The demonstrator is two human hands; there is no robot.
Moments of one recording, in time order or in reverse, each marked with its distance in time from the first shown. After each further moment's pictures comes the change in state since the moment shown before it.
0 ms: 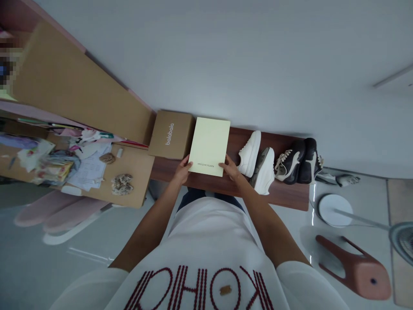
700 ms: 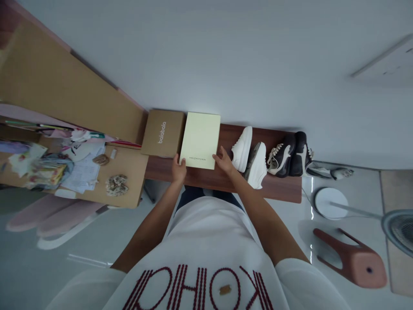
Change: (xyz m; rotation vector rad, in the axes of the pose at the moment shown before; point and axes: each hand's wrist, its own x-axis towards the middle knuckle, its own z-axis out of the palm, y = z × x) left_hand -0.018 -0.006 0.019 0.494 0.328 0.328; right_hand 0.003 -0.019 -0.005 -0.193 0.099 -0.067
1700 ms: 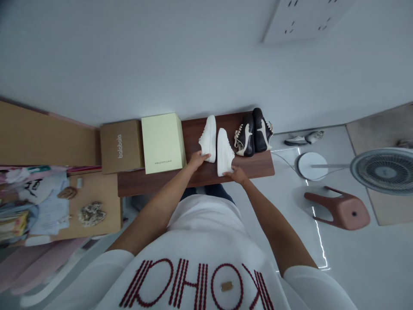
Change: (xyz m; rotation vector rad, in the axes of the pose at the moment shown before) left_hand -0.065 0.057 0.196 0.101 -0.759 -0.092; right_hand -0.117 0.103 -0.168 -0.240 0.127 0.178
